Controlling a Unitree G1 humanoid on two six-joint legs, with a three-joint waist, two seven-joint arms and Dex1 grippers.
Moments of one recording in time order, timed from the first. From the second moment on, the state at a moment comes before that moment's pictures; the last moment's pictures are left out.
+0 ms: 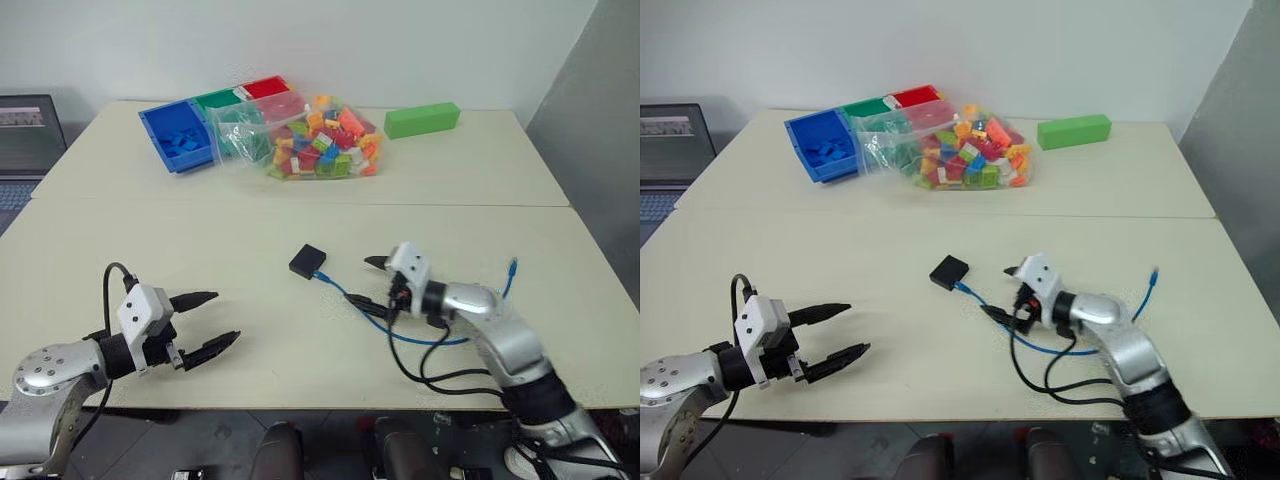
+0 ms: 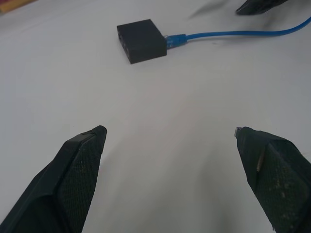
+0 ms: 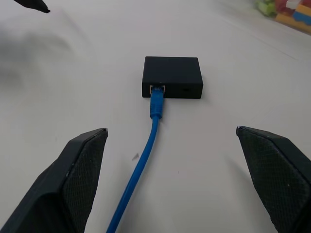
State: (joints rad) left arm 0.14 0.78 0.31 -0.18 -0.45 0.18 -1.08; right arm -0.43 -0.33 0.32 -0.06 0.15 0.40 0.69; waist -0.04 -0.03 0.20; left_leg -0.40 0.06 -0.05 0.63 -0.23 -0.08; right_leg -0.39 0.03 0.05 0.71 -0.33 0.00
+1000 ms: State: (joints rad) left arm 0.05 0.78 0.27 -0.19 -0.45 0.27 -1.02; right arm -0.57 -0.19 0.41 0.22 -0.03 0.30 0.65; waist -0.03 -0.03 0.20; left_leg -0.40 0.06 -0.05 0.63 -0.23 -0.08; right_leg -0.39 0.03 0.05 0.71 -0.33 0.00
